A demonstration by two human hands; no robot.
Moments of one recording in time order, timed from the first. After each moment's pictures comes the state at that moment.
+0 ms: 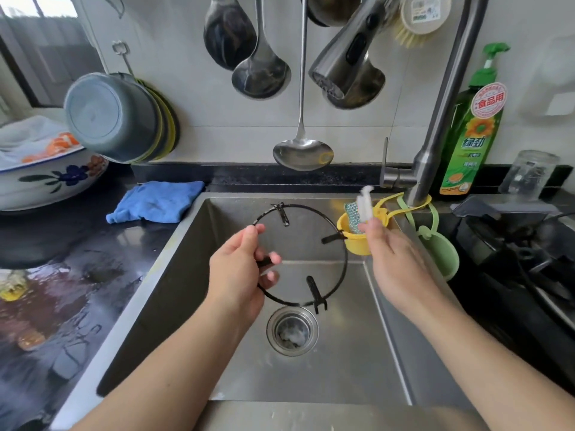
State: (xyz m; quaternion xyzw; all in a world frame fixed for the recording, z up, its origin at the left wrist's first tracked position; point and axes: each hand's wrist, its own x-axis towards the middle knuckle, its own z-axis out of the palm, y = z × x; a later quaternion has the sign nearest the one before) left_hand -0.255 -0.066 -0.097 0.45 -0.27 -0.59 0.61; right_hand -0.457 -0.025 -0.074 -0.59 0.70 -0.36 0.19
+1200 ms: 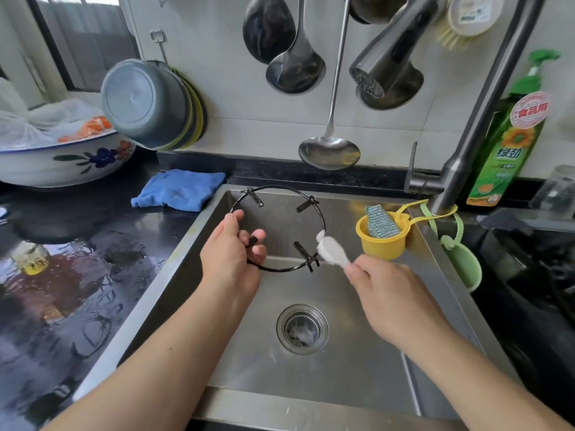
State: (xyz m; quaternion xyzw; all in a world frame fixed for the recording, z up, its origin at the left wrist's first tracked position) left_hand -0.222 -0.088 -0.095 0.41 -0.13 -0.58 0.70; right_hand -0.425 -0.014 -0.088 -0.69 0.69 -0.20 0.12
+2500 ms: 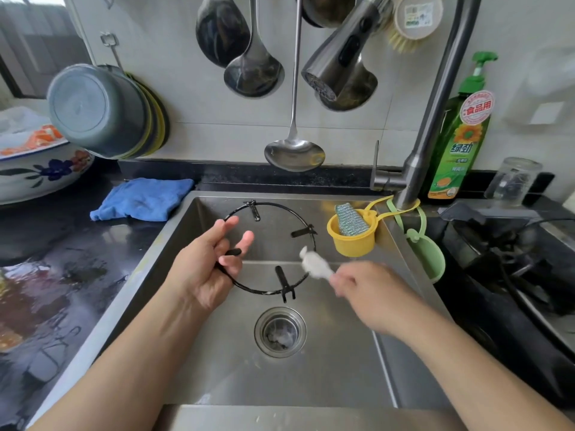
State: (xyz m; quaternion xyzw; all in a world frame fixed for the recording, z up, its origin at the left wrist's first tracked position) left_hand -0.222 -0.091 -0.093 0.37 -0.17 -0.71 0.58; right_hand -0.455 -0.023 -0.089 -0.67 0.70 -0.14 0.22
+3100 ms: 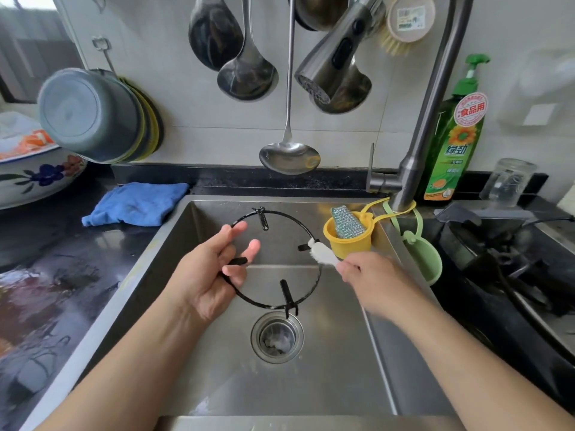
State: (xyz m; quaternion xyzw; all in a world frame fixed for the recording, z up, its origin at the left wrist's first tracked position) left_hand -0.229 -0.087 -0.091 0.36 -0.20 -0.72 0.56; right_hand -0.467 -0.041 -0.092 -0.63 0.74 -0.14 0.17
